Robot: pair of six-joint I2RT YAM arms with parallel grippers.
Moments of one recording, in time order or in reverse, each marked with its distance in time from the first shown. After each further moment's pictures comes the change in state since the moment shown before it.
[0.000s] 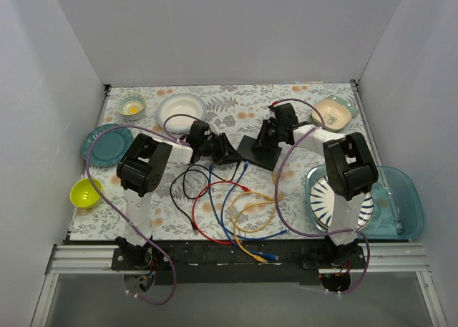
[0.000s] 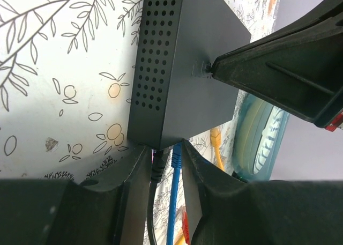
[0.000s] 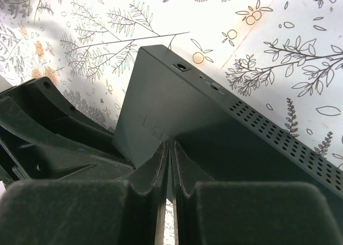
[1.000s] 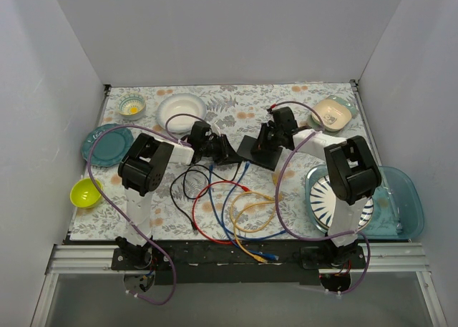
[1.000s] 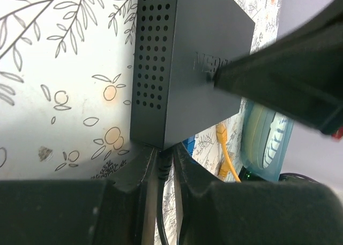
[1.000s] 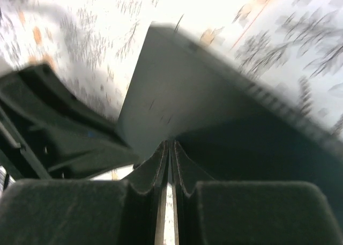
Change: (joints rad) left arm -0.003 0.013 0.003 0.006 0.019 0.063; right arm 0.010 -0.035 -0.055 0.048 0.011 0.000
